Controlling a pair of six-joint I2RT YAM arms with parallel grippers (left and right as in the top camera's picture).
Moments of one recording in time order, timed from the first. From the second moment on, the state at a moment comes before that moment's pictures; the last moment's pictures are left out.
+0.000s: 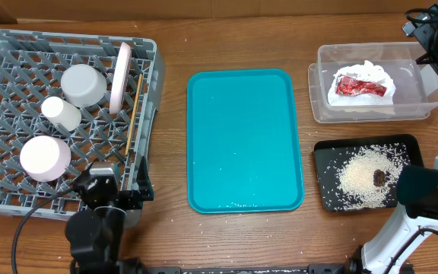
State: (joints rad) left arm 0.13 0.21 0.32 -0.34 0.13 -0.04; right arm -0.22 2.02 2.44 -1.55 0.16 0.77
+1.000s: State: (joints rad) left arm 0.01 0.02 0.01 -0.02 0.06 -0.04; right arm -0.22 2.02 2.44 -1.55 0.16 0.77
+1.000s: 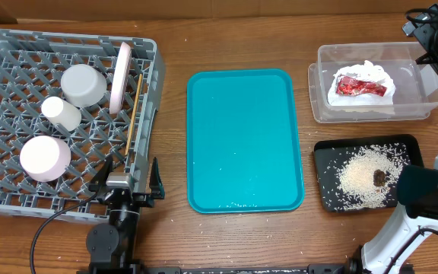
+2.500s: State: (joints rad) left arm 0.01 0.02 0.01 -0.08 0.06 -0.04; right arm -0.22 2.02 2.44 -1.55 0.16 0.77
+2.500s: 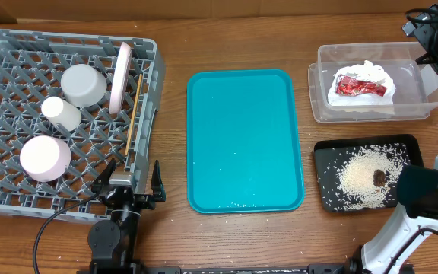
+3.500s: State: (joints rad) left arm 0.01 0.02 0.01 -0.08 0.06 -0.04; right arm -0.11 1.71 2.43 -1.25 0.28 0.64
